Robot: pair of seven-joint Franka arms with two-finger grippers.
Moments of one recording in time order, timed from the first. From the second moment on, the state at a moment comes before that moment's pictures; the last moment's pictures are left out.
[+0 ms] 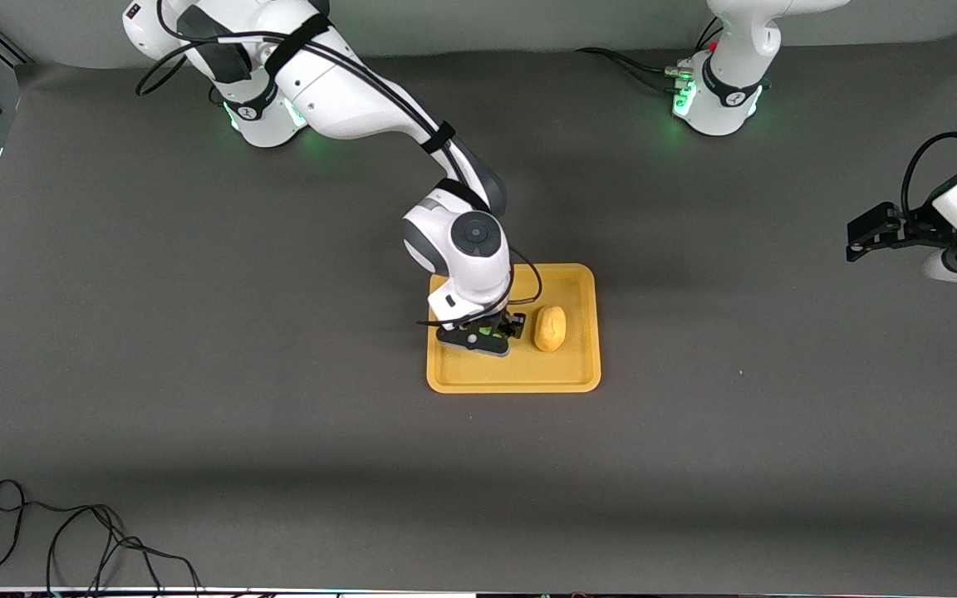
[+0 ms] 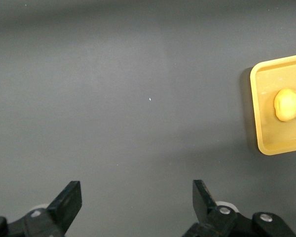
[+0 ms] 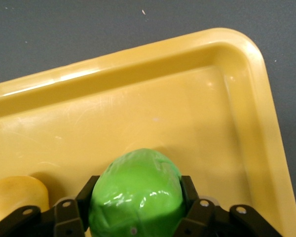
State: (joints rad) left arm 0.06 0.01 -0.08 -1.67 0.00 1.69 0.16; right arm 0.82 0.88 -0.07 -1.37 -0.05 2.33 1.06
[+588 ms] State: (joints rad) left arm 0.06 0.02 -0.07 -1.66 0.00 1.69 0.11; right arm 0.80 0.79 -0.08 -1.32 -0.05 2.20 1.06
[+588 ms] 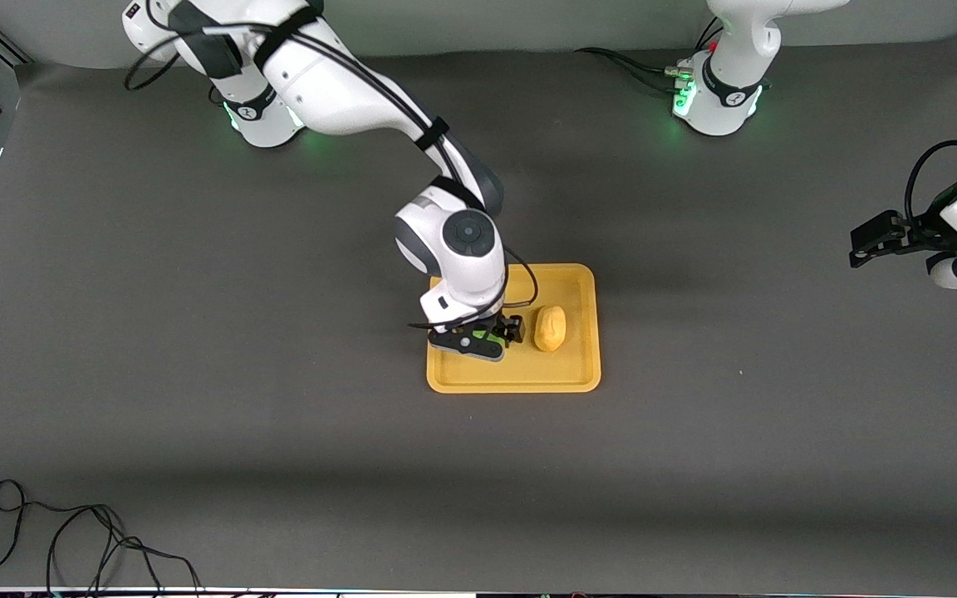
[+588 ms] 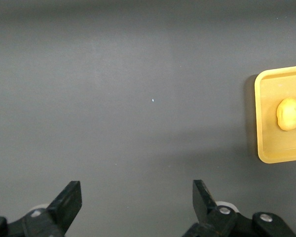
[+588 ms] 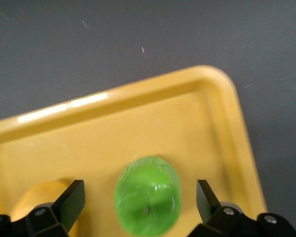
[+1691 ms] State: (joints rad) left arm 0.05 0.05 -0.08 -1.61 0.00 1.69 0.10; right arm 0.48 0.21 -0.14 -1.37 -0.02 1.56 0.38
